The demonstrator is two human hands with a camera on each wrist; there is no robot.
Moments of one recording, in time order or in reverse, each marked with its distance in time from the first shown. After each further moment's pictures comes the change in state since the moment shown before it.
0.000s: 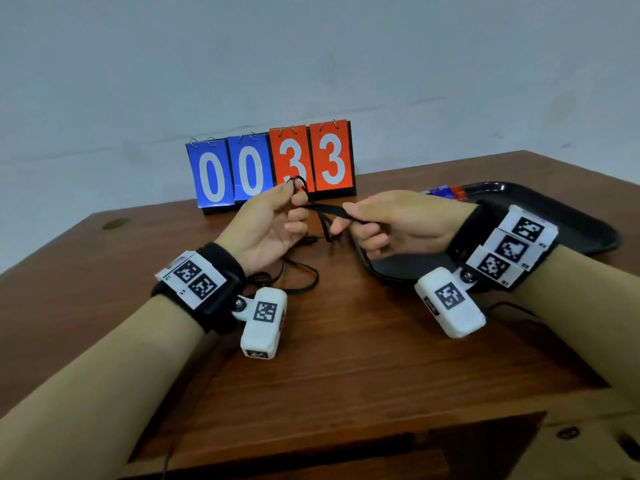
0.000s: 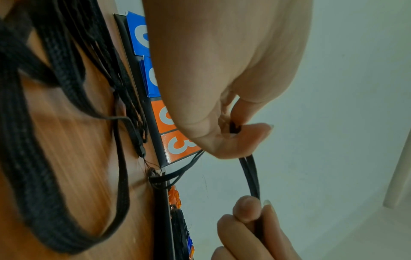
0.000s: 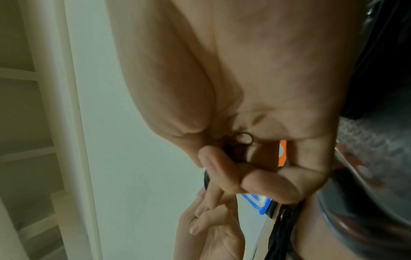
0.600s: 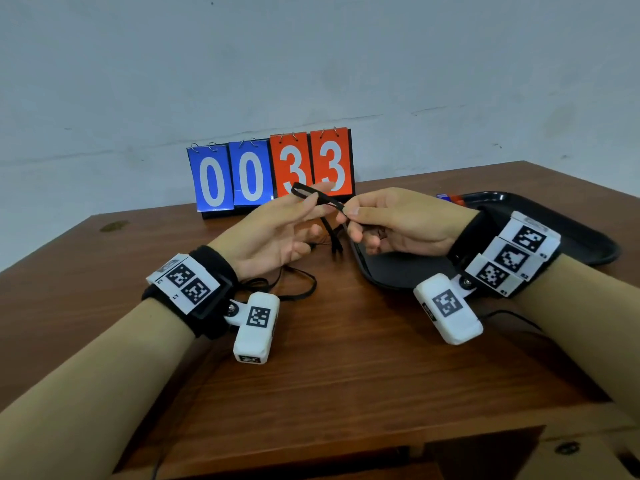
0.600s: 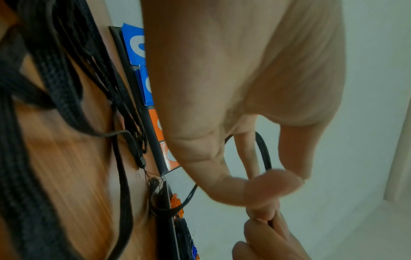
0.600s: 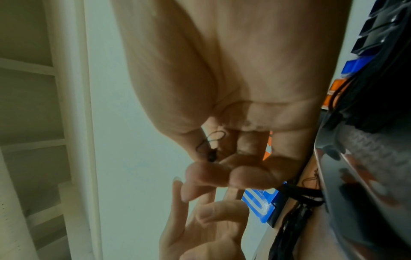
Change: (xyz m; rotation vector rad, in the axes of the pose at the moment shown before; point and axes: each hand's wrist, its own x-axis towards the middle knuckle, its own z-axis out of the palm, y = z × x) left_hand 0.002 0.003 -0.007 0.309 -0.263 -0.067; right_hand 0.000 -0.005 -0.010 -0.139 0.057 -0.140
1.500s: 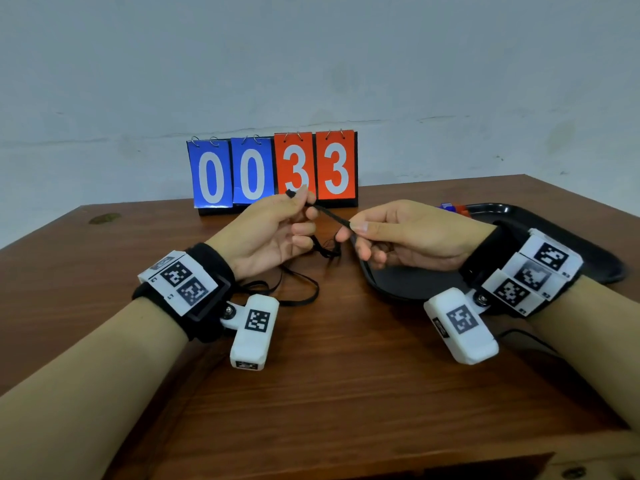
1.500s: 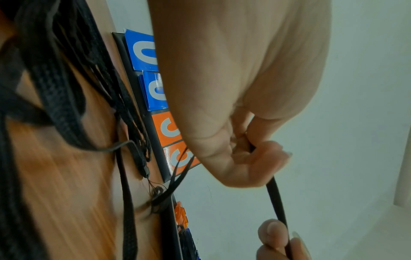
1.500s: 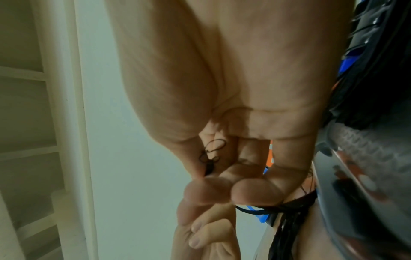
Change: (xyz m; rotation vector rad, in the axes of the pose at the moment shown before) left_hand 0.004 0.004 -0.004 -0.134 0.133 0.019; right_hand 0.000 0.006 -0.001 -0.046 -0.048 -0.003
